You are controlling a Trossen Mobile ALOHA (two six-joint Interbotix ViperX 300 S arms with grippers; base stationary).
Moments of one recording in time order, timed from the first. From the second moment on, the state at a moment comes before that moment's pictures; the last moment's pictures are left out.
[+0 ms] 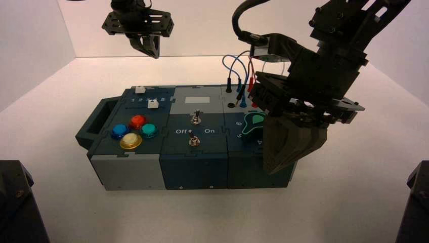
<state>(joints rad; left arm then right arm) -0.33 0.16 0.59 -0.04 0.29 0.00 0.93 -0.23 1.10 0.59 0.58 0.01</state>
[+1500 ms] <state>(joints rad) -0.44 0.29 0.51 -0.04 0.63 0.06 0.86 0.01 0.98 0.45 0.62 0.01</state>
